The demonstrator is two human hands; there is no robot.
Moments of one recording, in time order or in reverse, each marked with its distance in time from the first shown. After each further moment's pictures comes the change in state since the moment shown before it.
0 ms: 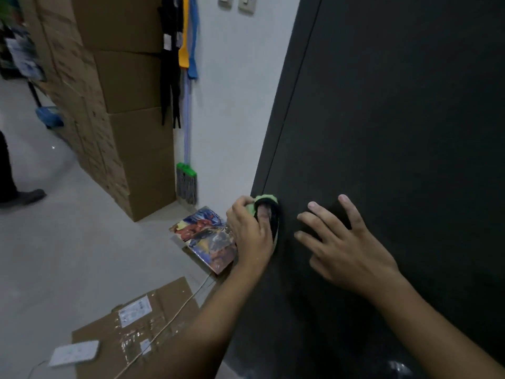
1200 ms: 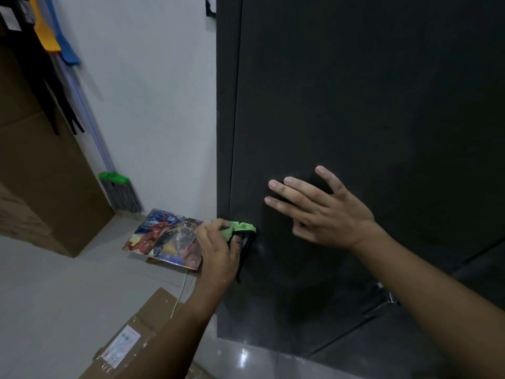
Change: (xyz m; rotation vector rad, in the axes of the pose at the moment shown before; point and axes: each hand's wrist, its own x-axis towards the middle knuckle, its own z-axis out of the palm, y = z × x) left_hand 0.007 -0.091 -0.031 0.099 -0.461 0.317; right_hand 0.004 -0.010 0.017 -0.303 0.062 0.094
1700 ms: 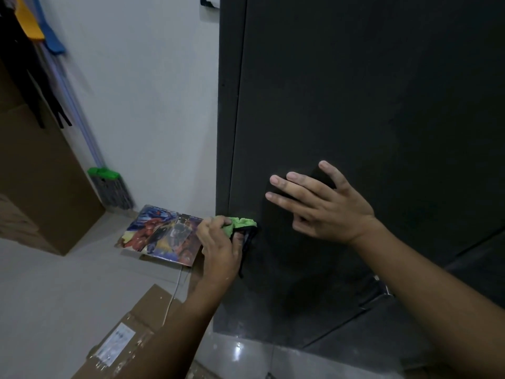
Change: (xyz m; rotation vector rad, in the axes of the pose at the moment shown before) left_hand -0.003 0.010 0.003 0.042 -0.007 -0.022; right_hand 0.000 -0.002 0.001 0.050 0.044 0.037
